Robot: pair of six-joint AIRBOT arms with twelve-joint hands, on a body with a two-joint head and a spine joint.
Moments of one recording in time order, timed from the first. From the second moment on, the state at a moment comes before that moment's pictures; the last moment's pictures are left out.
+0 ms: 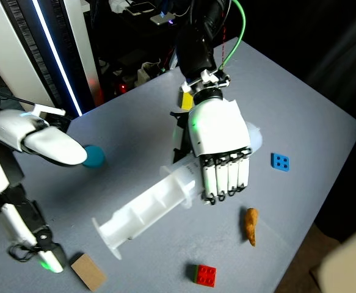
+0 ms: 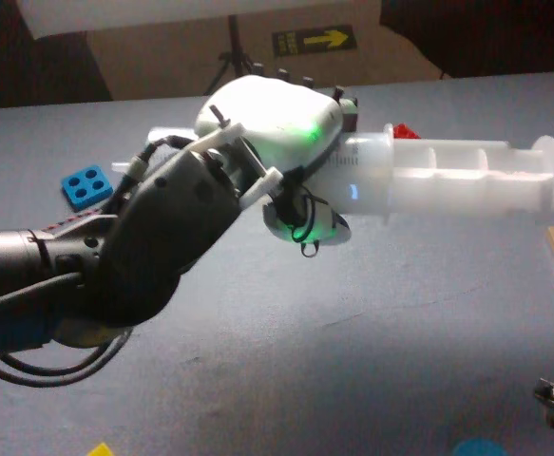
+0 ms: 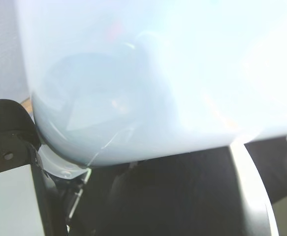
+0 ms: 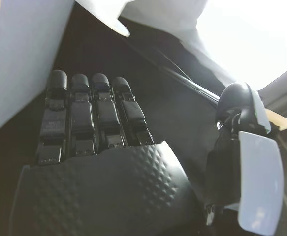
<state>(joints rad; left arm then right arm) 0.50 -1.29 1.05 -0.93 -0.66 1.96 -0.70 -0.86 0.46 1.31 1.30 -0.74</state>
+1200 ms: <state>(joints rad) 0.46 -1.28 1.06 -0.98 -0.65 2.00 -0.68 -0.97 0.60 1.21 1.16 -0.68</state>
